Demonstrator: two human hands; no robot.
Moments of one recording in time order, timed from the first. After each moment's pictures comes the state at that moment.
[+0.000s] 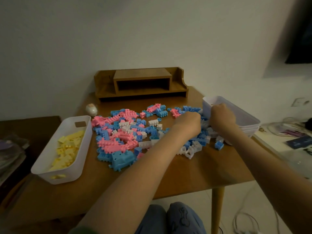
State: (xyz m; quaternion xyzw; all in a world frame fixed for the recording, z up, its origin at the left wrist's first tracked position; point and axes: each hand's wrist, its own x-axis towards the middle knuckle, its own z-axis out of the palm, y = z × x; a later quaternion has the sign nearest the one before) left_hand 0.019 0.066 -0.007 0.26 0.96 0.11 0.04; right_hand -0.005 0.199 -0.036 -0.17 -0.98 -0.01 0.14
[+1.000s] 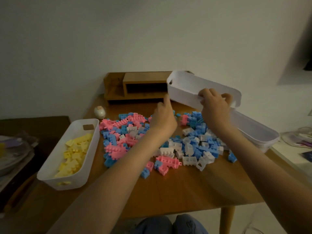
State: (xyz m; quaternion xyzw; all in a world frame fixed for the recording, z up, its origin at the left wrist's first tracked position) left_hand -0.026 -0.010 -0.017 0.12 0.93 0.31 -0.14; right_hand -0.027 0.148 -0.013 0.02 -0.89 0.10 0.44
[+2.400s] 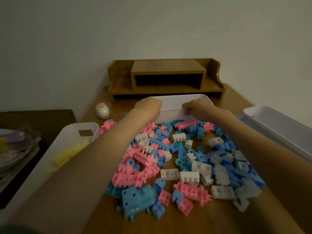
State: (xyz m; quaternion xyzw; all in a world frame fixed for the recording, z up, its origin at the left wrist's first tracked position) left_hand -0.158 -0.089 -0.024 0.13 0.99 -0.02 -0.03; right_hand -0.185 0.103 -0.047 0.17 -0.98 0.04 0.01
